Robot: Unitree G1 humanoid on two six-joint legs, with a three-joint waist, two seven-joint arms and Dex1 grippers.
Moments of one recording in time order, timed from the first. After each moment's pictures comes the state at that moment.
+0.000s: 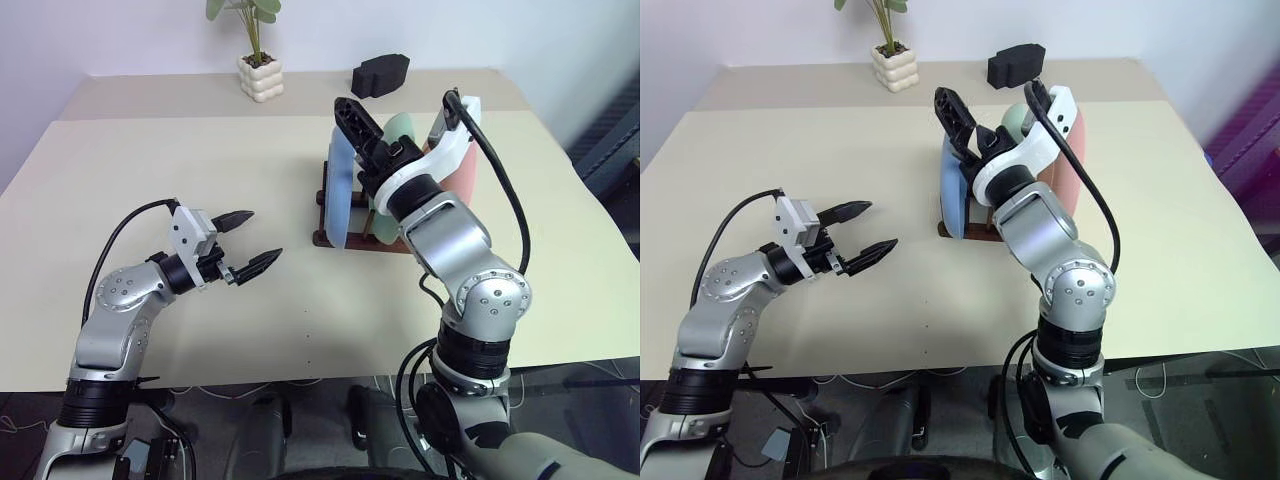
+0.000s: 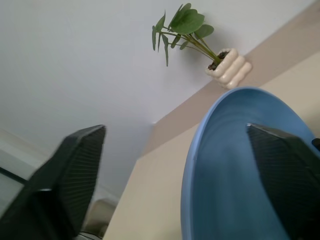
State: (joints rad) left arm -0.22 0.55 0.09 -0.16 -0.42 0.19 -0.87; right arm -0.63 0.02 -0.10 -0.45 1.22 0.69 -0.56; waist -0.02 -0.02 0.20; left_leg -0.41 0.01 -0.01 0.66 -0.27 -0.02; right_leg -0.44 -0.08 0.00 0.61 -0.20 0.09
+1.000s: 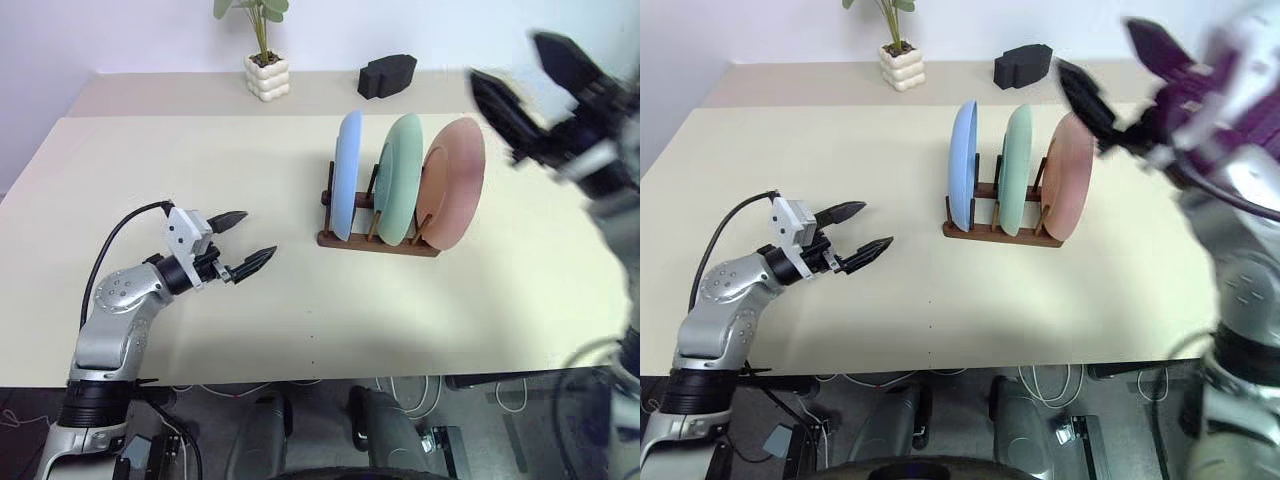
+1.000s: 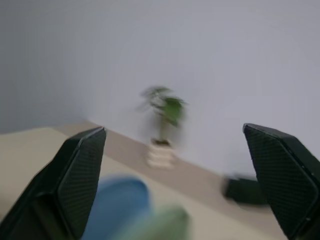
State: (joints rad) left arm -0.22 0.55 0.11 -0.09 -0.42 0.17 -0.84; right arm -0.41 -0.78 -0.51 -0.47 0.88 0.58 0.41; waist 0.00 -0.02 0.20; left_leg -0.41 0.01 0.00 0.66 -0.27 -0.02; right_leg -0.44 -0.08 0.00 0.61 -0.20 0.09
